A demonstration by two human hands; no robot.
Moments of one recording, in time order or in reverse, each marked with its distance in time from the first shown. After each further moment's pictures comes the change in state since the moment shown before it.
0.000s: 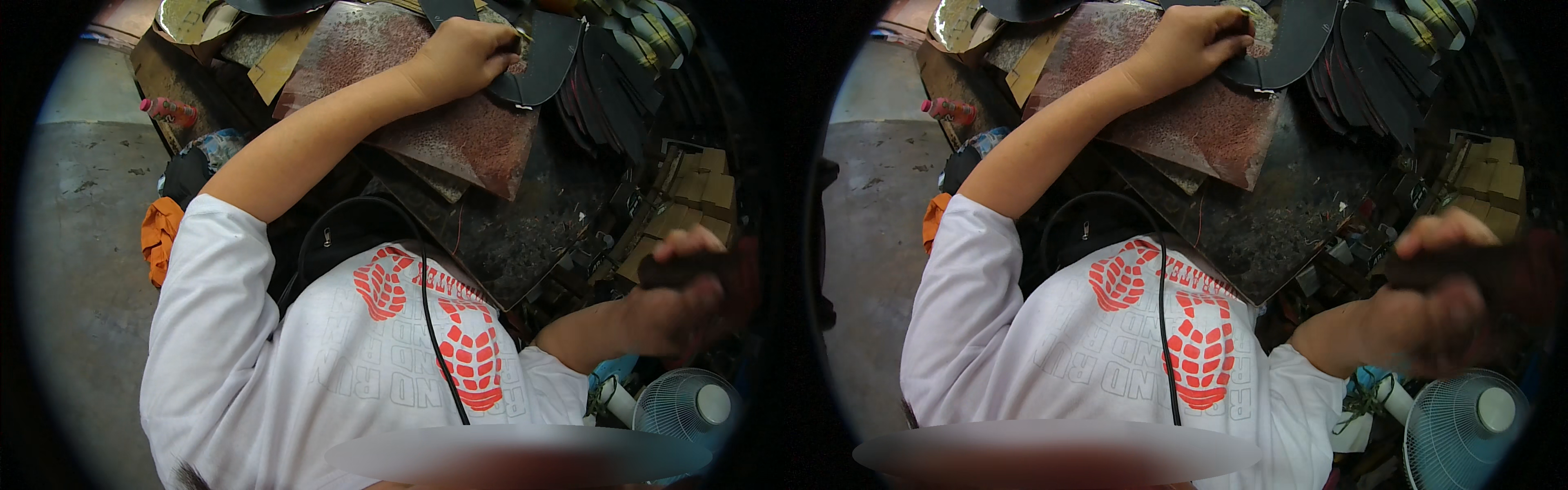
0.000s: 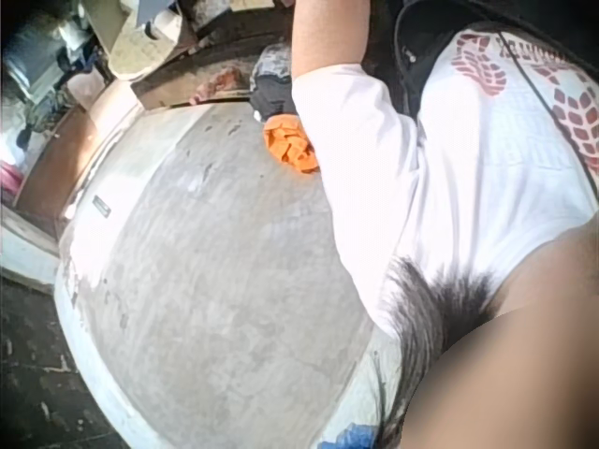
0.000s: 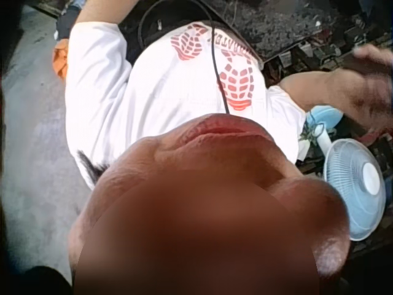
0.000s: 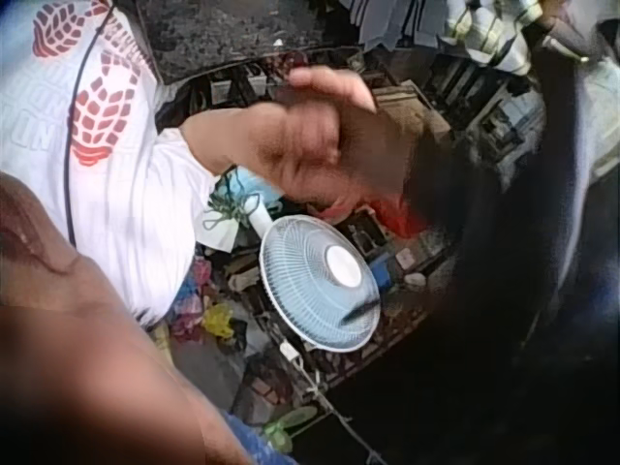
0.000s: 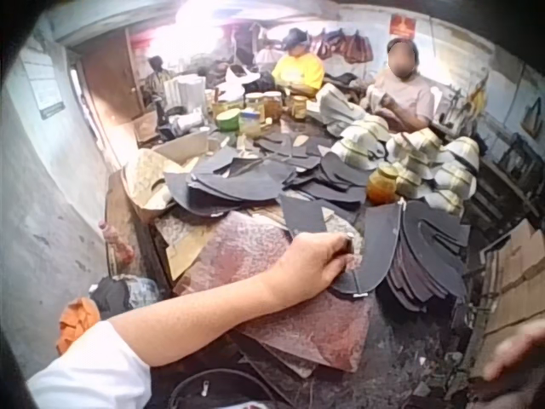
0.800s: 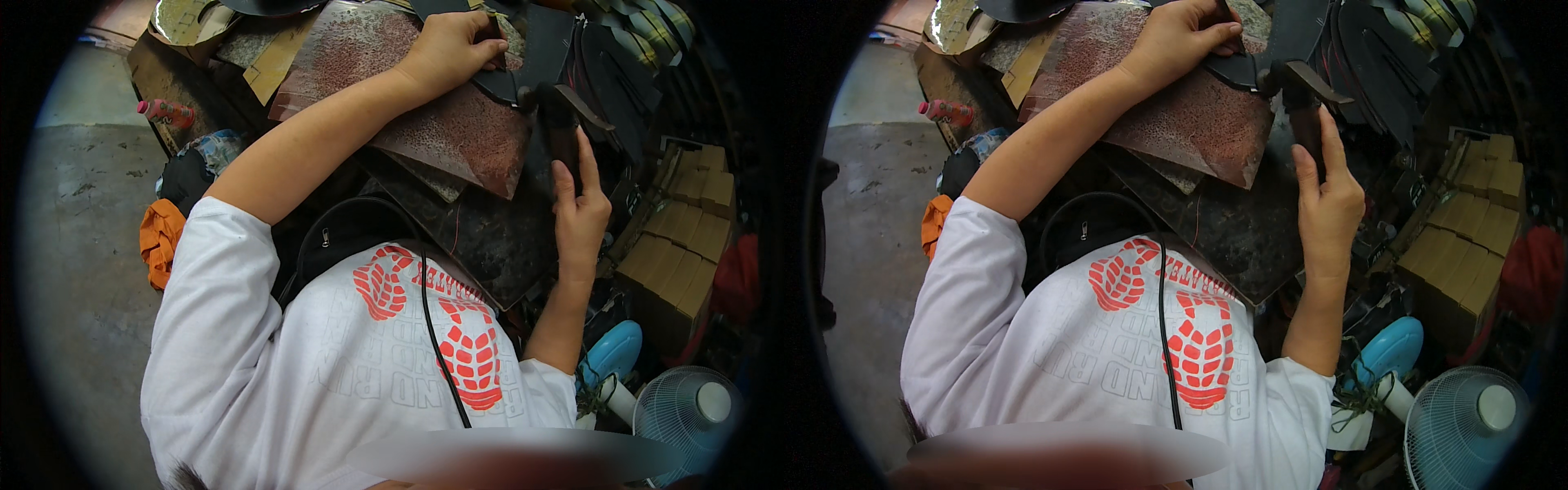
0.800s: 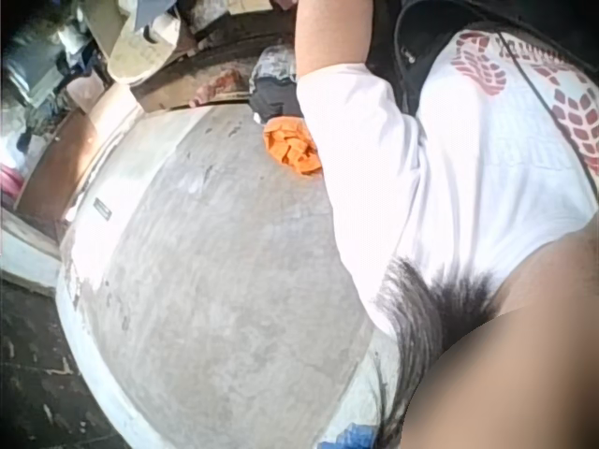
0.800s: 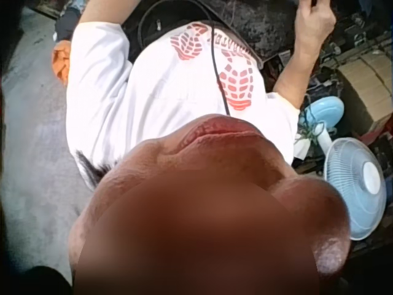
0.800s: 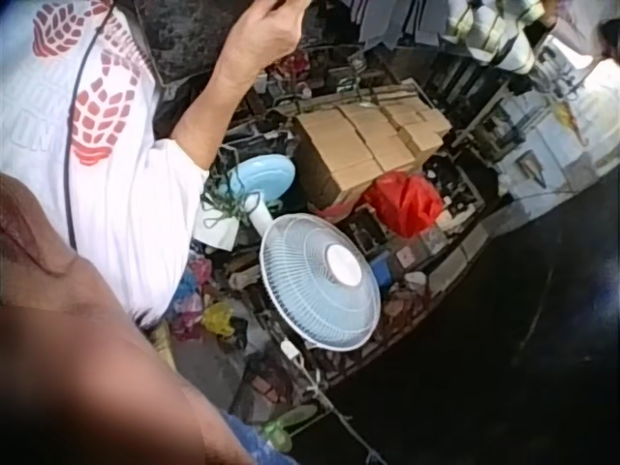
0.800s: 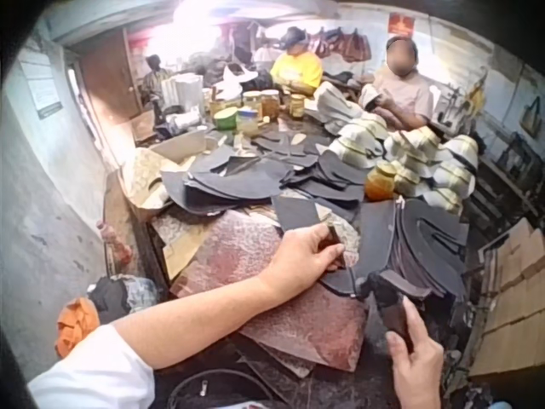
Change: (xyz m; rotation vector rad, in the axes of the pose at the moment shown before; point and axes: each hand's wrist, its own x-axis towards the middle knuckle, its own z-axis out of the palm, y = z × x) left_hand -0.005 -0.007 0.002 -0.366 -0.056 -0.454; right_hand -0.091 0.097 0.003 -0.345 -0.506 0.602
